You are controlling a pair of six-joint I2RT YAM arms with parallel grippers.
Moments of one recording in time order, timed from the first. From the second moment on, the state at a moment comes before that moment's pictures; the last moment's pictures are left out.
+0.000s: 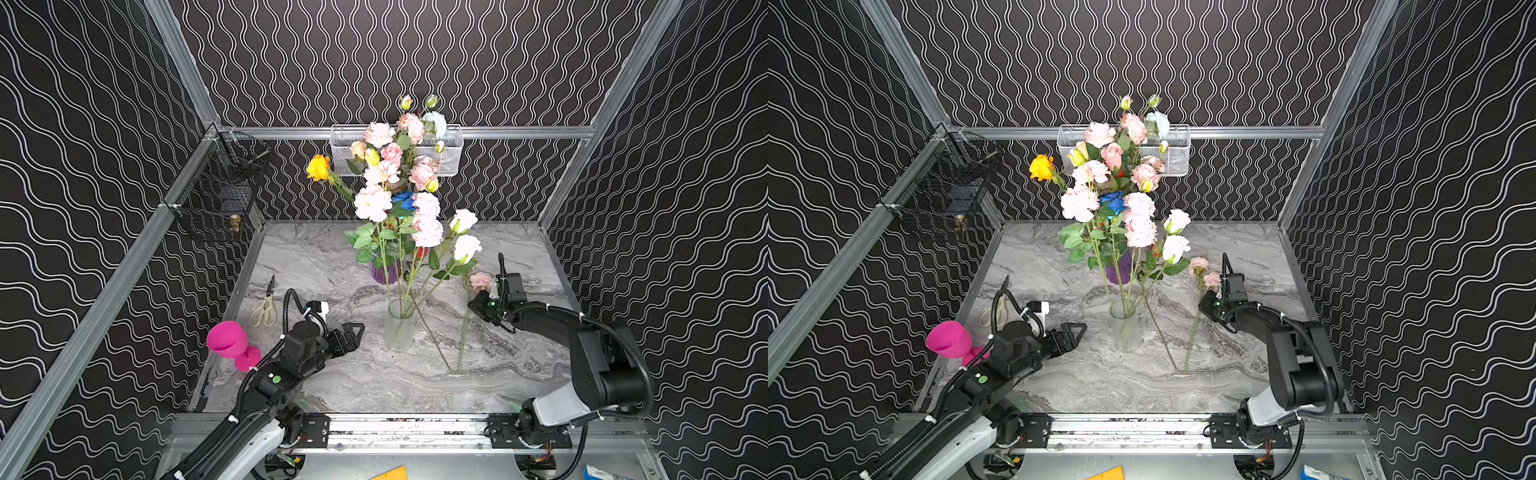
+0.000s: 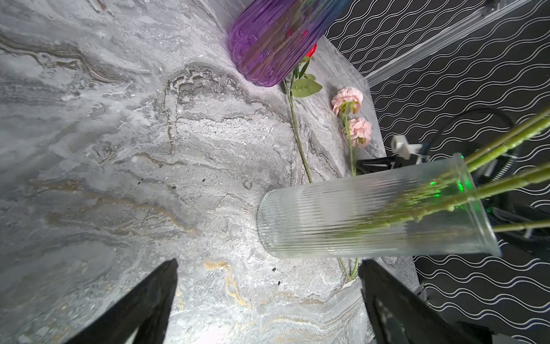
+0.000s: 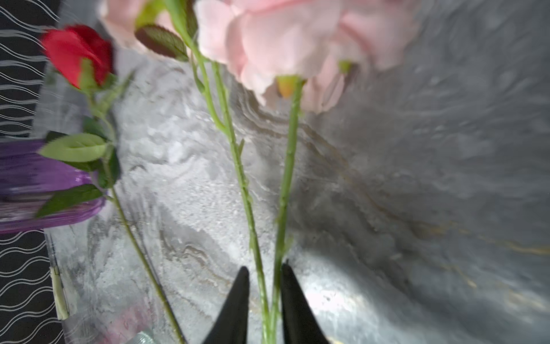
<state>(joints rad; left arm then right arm) -0.51 0.59 0.32 -0.24 0.12 -0.81 0.14 1.48 0.67 -0.07 -0.27 0.71</state>
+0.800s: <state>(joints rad) -0.51 0.40 0.46 -0.48 0.03 -0.81 0.16 1.17 0.57 -0.04 -0.16 0.67</state>
